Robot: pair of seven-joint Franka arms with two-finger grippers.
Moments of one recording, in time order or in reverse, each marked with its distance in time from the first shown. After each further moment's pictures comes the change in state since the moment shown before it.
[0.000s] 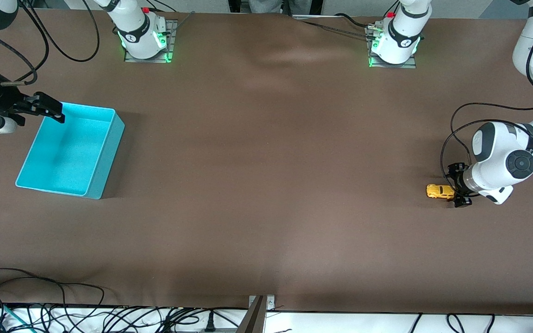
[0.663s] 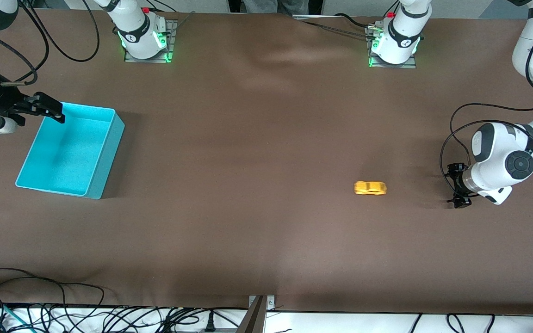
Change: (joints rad) left arm -0.001 0.003 -0.002 0.012 0.000 0.003 0.001; right arm 0.000 0.000 0.000 -0.001 0.000 0.002 0.000
